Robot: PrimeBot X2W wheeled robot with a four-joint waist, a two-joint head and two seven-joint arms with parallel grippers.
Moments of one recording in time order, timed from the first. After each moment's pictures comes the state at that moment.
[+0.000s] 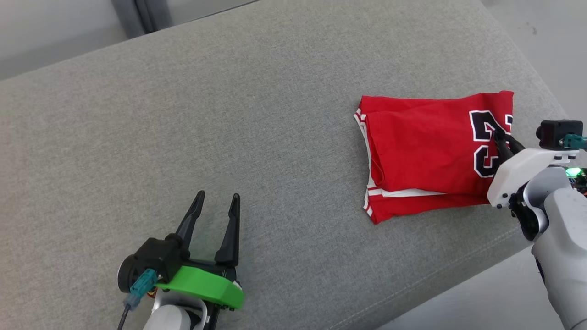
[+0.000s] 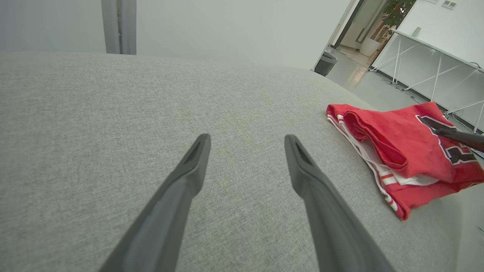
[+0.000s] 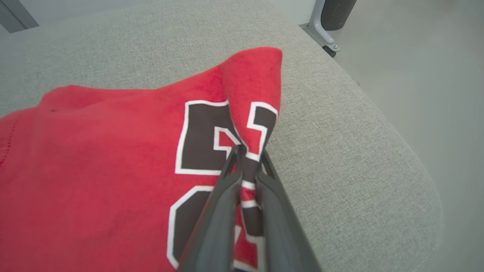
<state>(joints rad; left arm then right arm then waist) -0.13 0.06 -0.29 0.22 -0.34 -0.13 -0.26 -0.63 -0.28 0.07 0.79 0.36 0.13 -0.03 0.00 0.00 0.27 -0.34</state>
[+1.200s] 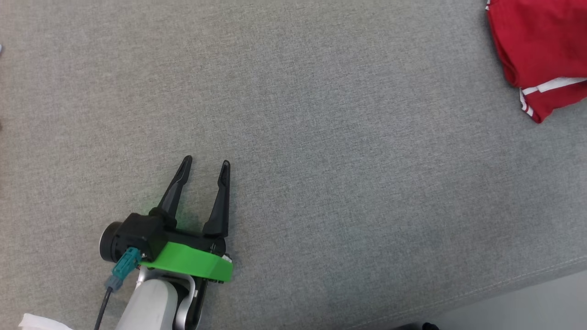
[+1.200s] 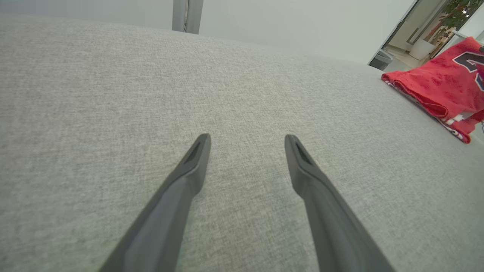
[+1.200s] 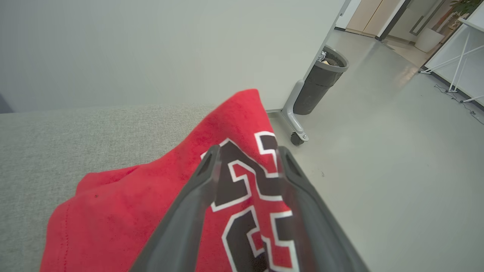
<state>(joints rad) -0.20 0.10 -0.29 0.14 -0.33 -0.13 -0.26 -1.14 -0.49 -0.03 1.08 0.19 0.13 -0.16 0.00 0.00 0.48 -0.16</state>
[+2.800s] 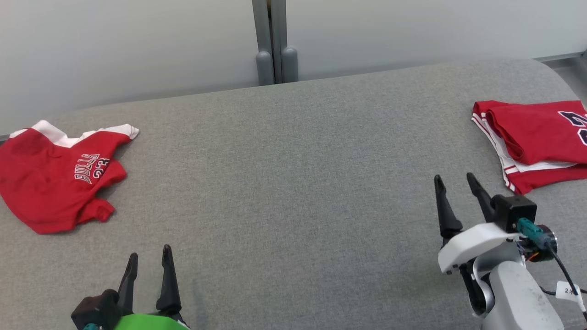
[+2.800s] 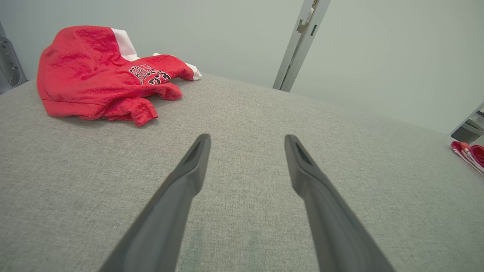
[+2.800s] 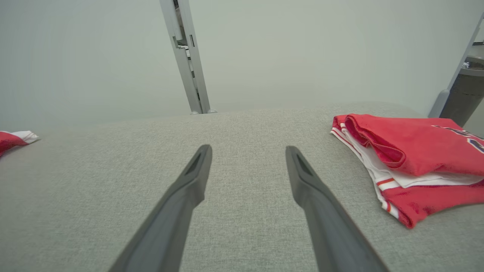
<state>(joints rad) 0.05 0.05 -0.05 0.25 -0.39 -0.10 -0.26 -0.31 -0.05 -0.02 0.49 0.16 0.13 -0.26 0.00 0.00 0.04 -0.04</state>
